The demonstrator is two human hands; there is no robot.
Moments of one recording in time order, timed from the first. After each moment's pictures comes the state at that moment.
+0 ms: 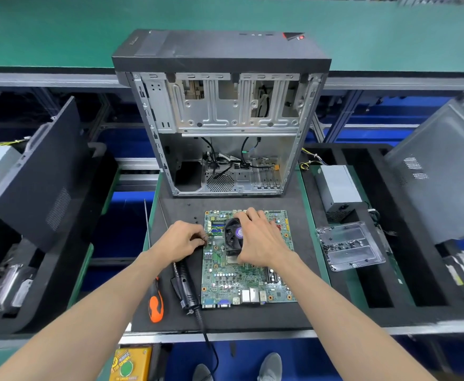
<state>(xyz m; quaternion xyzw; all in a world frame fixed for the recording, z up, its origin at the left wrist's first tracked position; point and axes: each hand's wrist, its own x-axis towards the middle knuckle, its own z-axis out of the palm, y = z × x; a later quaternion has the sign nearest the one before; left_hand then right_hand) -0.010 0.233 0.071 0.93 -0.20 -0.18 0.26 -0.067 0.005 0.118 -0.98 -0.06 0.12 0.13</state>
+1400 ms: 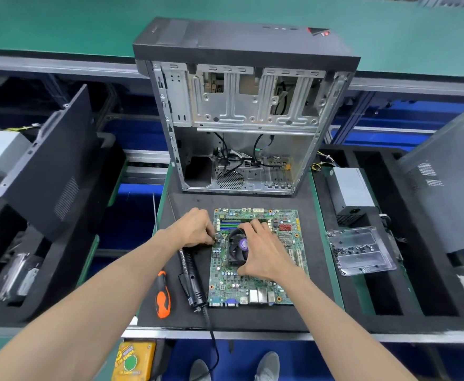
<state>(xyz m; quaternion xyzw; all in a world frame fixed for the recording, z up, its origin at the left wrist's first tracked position) 0.018 0.223 0.079 0.92 -0.24 -0.24 0.18 -0.081 0.018 0.096 -0.98 -0.09 0.13 0.14</state>
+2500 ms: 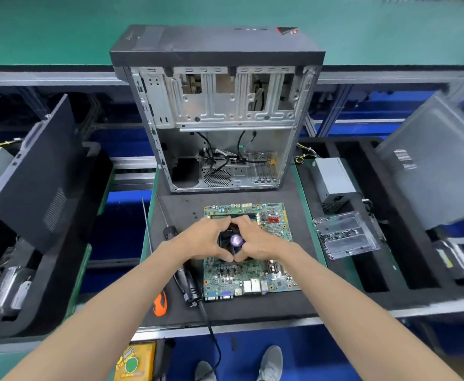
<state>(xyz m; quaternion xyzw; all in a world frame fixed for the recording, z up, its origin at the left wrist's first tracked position) -0.025 0.186 0.105 0.90 -0.31 -0.26 0.18 -0.071 0.005 0.109 -0.90 -0.05 0.30 0.32</state>
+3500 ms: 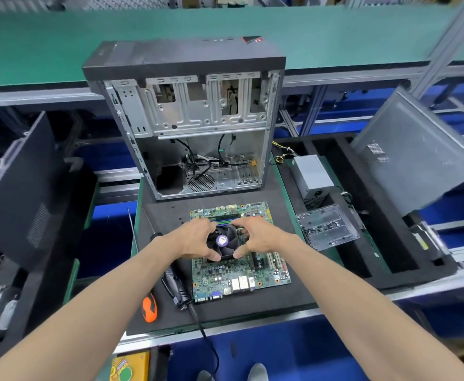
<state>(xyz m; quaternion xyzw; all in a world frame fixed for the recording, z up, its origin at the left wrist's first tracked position) -0.025 0.169 0.121 0.90 -0.34 -0.25 0.06 -0.079 -0.036 0.114 -0.91 -0.01 0.27 0.32</state>
